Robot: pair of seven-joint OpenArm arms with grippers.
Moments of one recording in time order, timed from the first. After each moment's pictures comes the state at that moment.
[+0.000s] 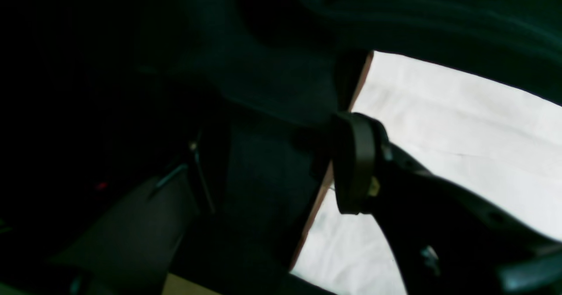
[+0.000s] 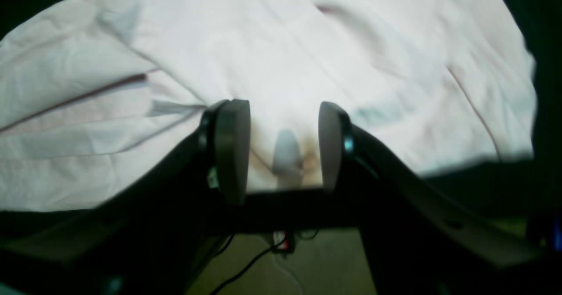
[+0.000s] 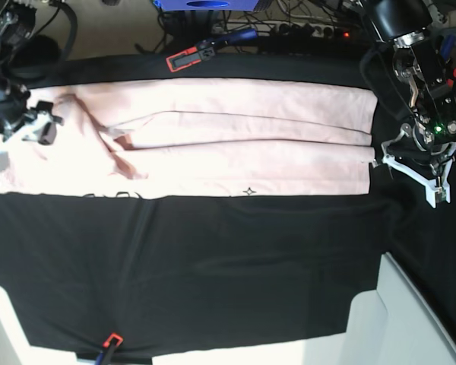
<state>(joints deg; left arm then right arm) 6.1 -8.6 -29.9 95.0 -3.1 -9.1 52.5 -14.6 0.2 35.8 103.7 22.5 25.2 -65.2</state>
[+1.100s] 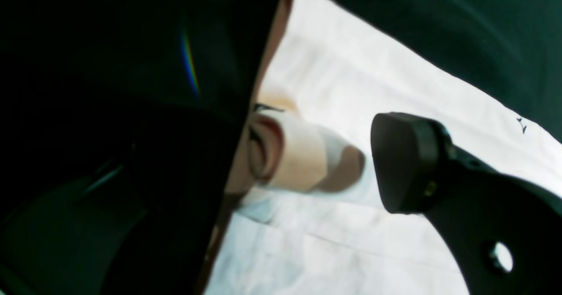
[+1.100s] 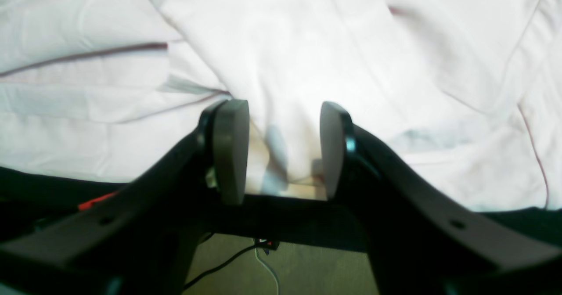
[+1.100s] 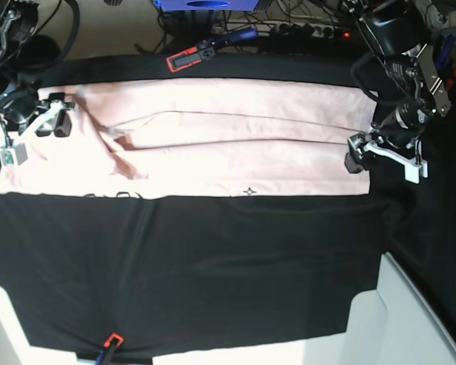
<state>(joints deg) 1.5 -9.3 -37.9 65.7 -21.8 -29.3 39.9 -16.9 2.1 33.2 99.2 22.4 32.3 -59.1</state>
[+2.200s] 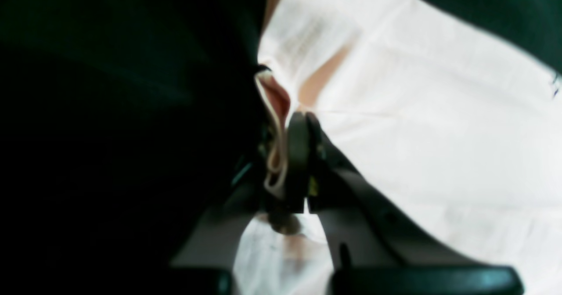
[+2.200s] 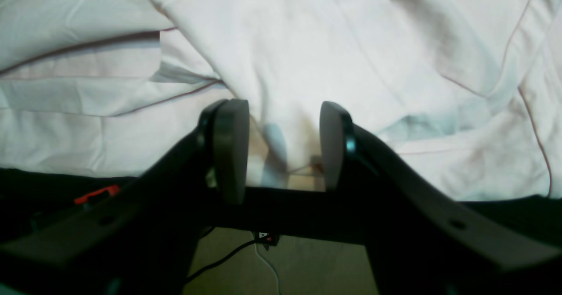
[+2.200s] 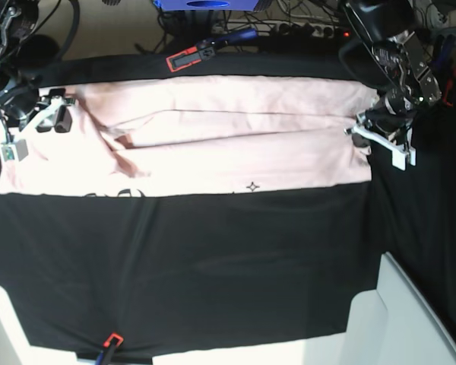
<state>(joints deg) 6.7 -5.6 -37.6 73.0 -14.1 -29.1 40.8 -17.7 2.0 33.2 99.2 22.2 32.4 -59.1</state>
